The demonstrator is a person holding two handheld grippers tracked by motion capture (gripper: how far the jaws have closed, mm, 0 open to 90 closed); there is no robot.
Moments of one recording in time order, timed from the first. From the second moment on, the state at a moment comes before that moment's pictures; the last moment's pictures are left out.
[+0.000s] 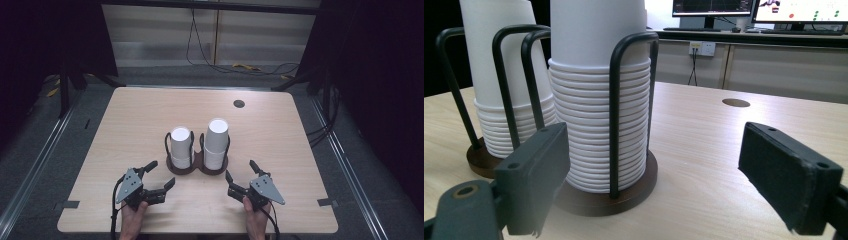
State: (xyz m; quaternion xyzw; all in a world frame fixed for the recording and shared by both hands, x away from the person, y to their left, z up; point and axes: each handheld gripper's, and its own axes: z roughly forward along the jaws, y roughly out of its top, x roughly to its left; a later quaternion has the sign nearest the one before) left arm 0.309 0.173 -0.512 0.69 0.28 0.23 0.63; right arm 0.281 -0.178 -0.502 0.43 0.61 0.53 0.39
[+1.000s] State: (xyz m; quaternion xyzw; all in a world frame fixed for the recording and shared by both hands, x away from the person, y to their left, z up) left arm 0.318 0.181 -0.490 0.70 0.28 0.17 0.63; right arm 0.281 -0.178 -0.501 0.43 0.63 0.53 0.38
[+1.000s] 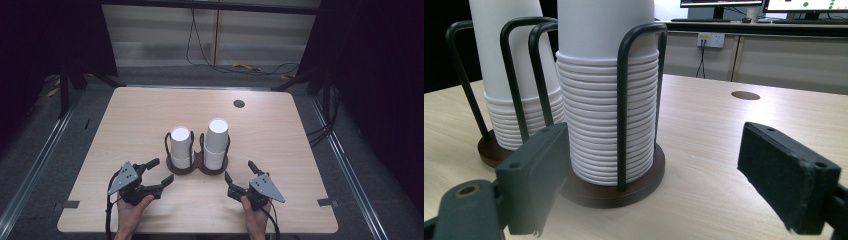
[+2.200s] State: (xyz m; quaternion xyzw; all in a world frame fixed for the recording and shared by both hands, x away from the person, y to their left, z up) left arm 0.351 0.185 -0.434 0.73 0.26 0.16 0.61; right arm 0.282 -0.178 -0.501 0.43 0.63 0.53 0.37
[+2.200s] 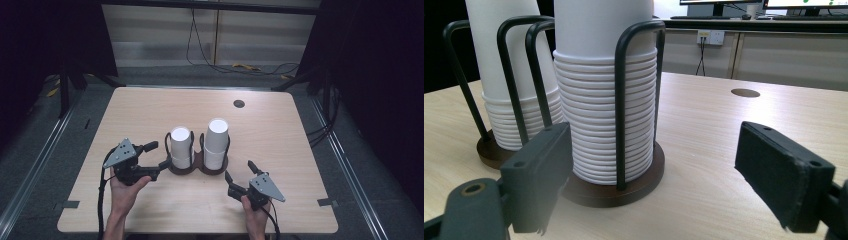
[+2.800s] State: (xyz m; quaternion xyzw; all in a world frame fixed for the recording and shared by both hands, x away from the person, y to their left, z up) left arm 0.377 0.177 -0.404 0.77 0.26 0.14 0.57; right arm 0.283 -0.178 -0.501 0.43 0.63 0.53 0.37
